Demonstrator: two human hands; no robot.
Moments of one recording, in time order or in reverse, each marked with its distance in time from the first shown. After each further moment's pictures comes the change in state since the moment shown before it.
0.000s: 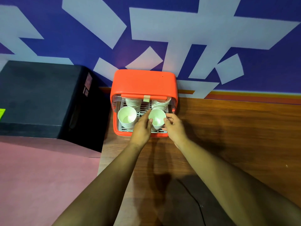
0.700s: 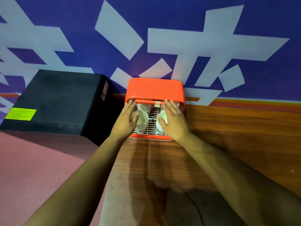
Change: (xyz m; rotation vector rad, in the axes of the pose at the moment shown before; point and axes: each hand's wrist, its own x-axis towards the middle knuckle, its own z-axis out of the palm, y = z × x) left_hand -0.007 -0.002 -0.116 0.301 0.089 0.126; right_hand -0.021 -0.052 0.012 -0.869 -0.009 -0.684
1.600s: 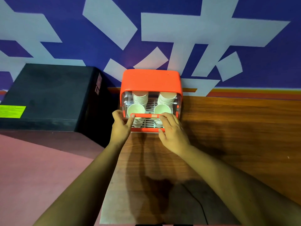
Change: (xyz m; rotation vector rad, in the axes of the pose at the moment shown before) left_hand -0.028 -0.028 0.035 -0.348 0.149 -0.347; right_hand -0.065 0.000 0.024 -0.017 0.063 -0.074
